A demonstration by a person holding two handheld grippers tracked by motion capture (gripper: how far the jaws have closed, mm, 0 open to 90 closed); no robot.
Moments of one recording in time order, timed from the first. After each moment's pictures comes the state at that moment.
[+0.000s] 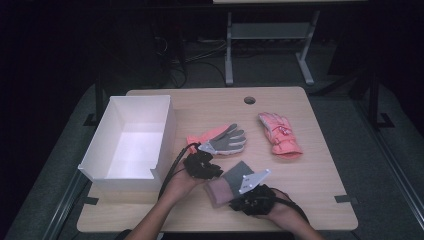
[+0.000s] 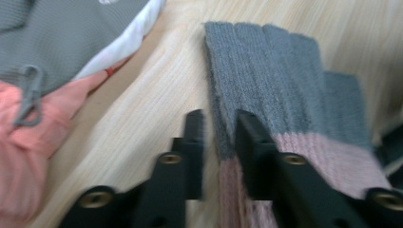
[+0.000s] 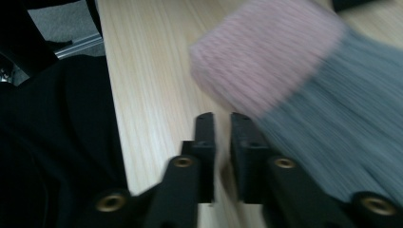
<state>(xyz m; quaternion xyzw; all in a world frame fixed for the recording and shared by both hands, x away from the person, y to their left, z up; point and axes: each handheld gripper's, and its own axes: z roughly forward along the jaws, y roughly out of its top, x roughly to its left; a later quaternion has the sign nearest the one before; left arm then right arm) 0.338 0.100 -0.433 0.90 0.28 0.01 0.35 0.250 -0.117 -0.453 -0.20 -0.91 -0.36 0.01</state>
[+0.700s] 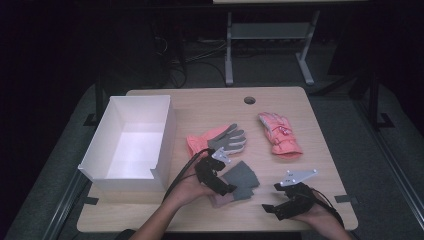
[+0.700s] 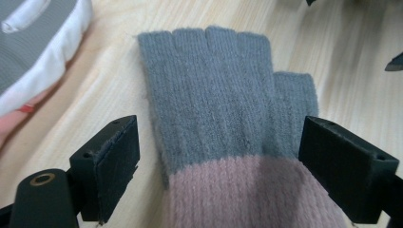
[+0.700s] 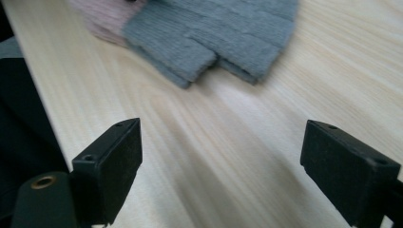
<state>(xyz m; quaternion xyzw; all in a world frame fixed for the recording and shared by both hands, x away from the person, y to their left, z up) 0.322 0.065 -0.438 0.92 0.20 0.01 0.33 0.245 -0.210 -0.456 -0.34 -0.87 -0.36 -0.04</state>
